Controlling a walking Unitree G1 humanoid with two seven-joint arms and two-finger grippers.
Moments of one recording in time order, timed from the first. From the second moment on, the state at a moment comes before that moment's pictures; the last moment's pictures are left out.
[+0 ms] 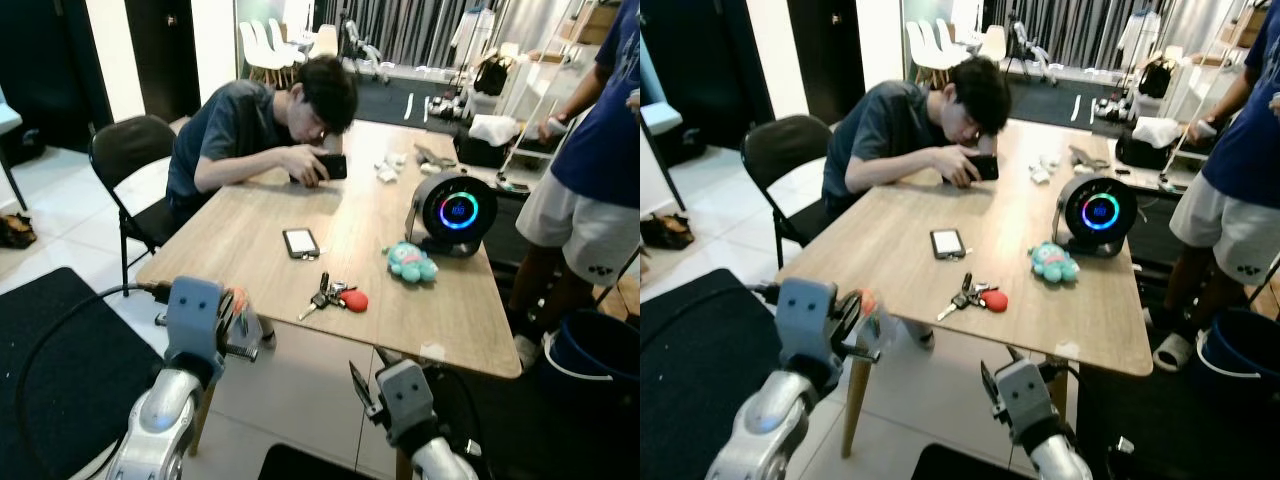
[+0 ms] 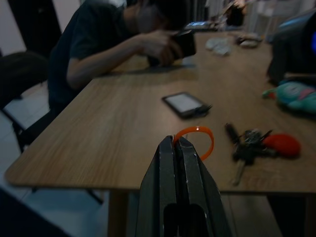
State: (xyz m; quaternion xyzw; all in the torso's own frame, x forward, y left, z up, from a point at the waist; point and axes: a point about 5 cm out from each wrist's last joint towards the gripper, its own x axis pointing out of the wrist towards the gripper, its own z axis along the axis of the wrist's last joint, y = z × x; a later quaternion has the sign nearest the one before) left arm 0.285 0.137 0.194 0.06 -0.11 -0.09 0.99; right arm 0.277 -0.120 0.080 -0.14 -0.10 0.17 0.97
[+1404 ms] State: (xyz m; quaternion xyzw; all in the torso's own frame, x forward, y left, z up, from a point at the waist) left arm 0.386 0.061 0.242 0.12 -0.04 -0.14 0.98; right arm 0.275 -0.090 0.077 -0.12 -0.09 0.17 0.97
